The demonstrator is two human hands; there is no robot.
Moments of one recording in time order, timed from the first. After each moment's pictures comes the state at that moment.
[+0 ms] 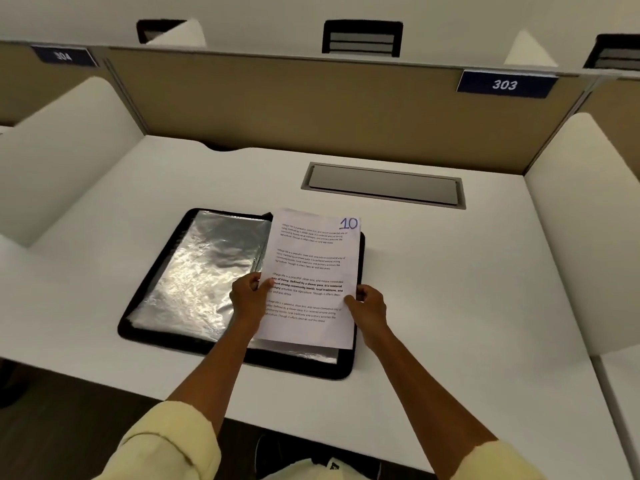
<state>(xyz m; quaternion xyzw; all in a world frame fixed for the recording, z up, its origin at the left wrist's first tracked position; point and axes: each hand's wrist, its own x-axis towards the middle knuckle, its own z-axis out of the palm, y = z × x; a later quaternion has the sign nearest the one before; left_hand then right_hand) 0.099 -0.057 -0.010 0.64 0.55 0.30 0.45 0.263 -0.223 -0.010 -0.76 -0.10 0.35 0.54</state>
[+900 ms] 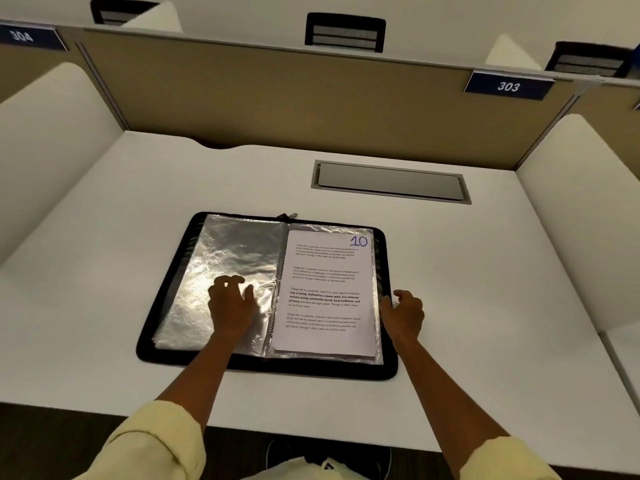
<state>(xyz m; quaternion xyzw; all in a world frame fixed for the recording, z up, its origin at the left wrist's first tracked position) 0.015 0.045 -0.050 0.79 0.52 0.19 0.25 0.229 -0.198 -0.032 -0.91 -0.03 0.13 0.39</state>
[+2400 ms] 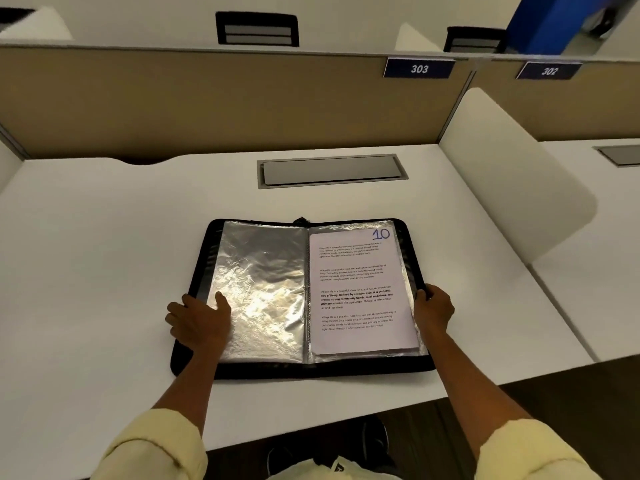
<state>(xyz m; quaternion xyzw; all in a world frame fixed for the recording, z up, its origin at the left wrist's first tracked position) 0.029 0.040 -0.042 0.75 0.62 0.12 0.20 0.244 -0.304 -0.033 -0.92 0.07 -0.01 0.40</state>
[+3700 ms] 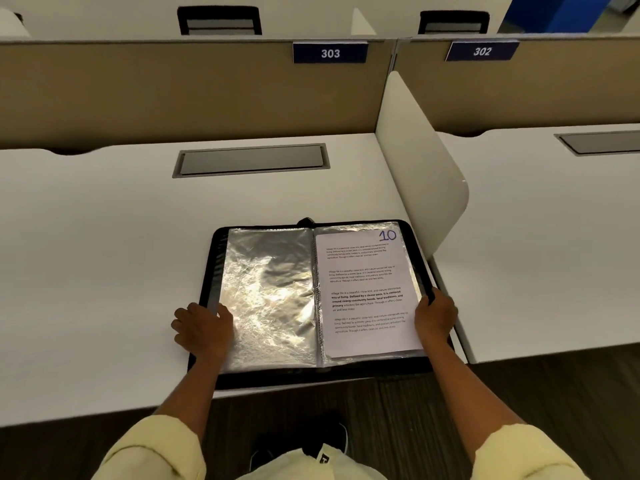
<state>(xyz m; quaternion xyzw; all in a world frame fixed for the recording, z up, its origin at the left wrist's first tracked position) 0.149 -0.251 -0.039 0.75 0.64 0.07 0.18 0.379 -0.576 -0.049 -0.91 0.08 0.02 0.40</state>
